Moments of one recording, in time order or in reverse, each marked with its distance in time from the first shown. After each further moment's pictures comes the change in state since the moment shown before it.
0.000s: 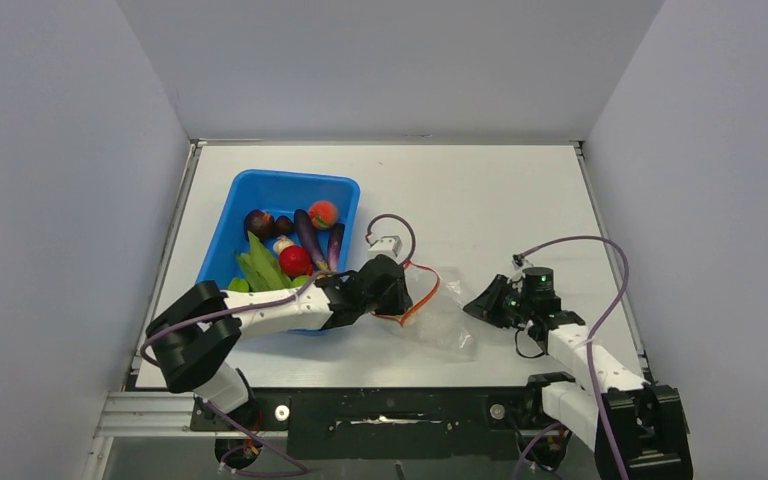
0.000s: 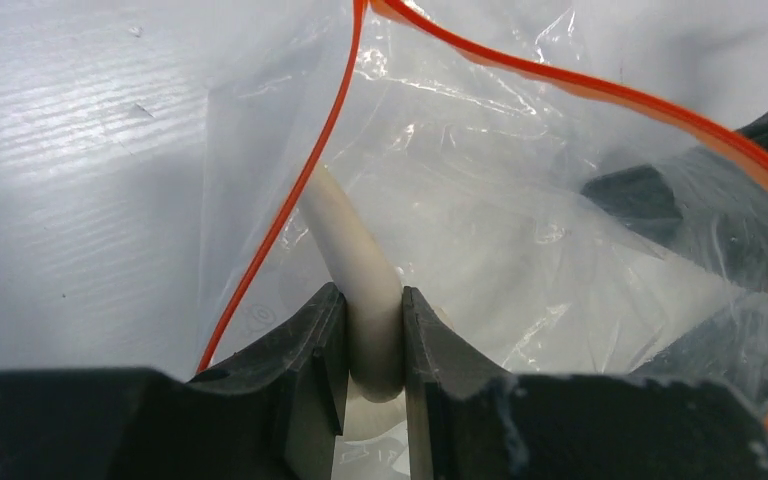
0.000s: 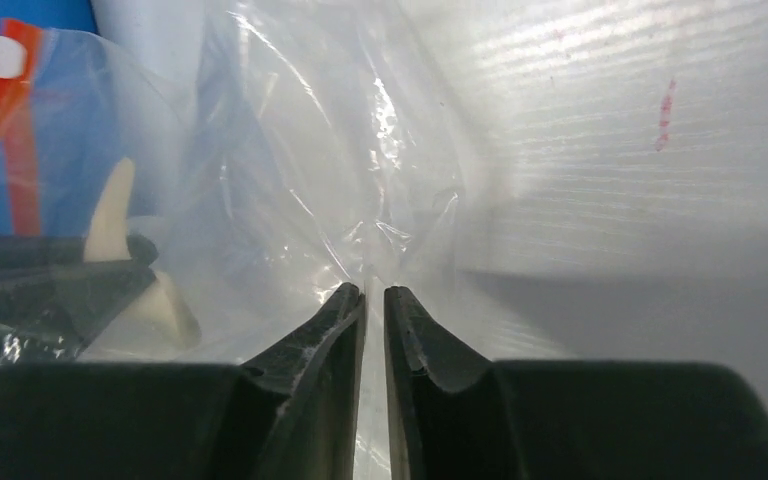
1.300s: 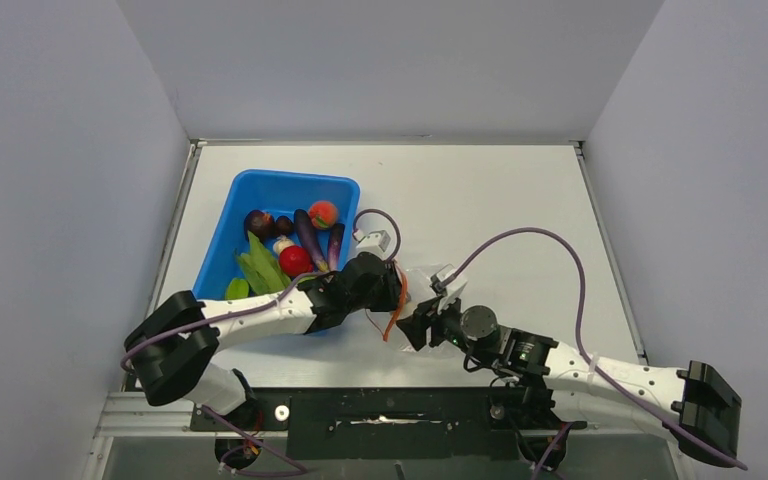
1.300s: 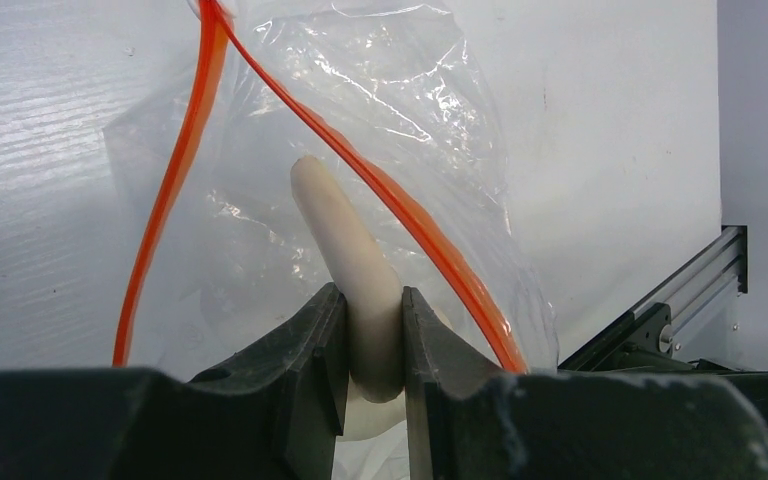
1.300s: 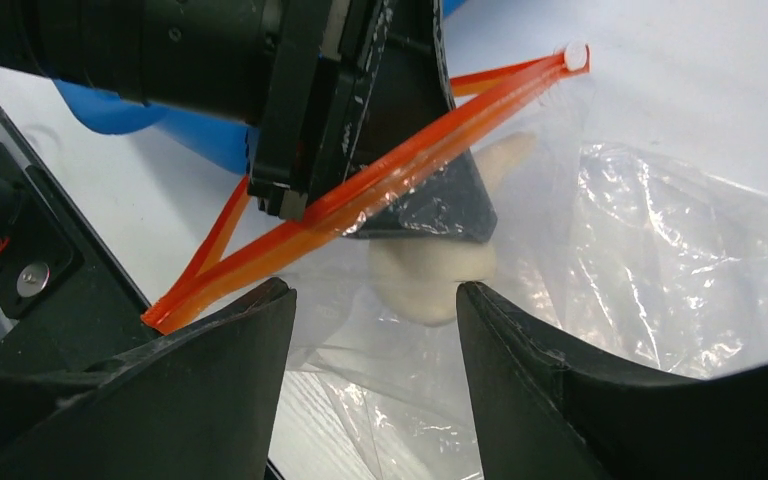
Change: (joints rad) left arm 0.058 -0.121 -0.098 0.113 0.081 -0.056; right arm 0.985 -0.206 0.063 0.239 0.696 -0.326
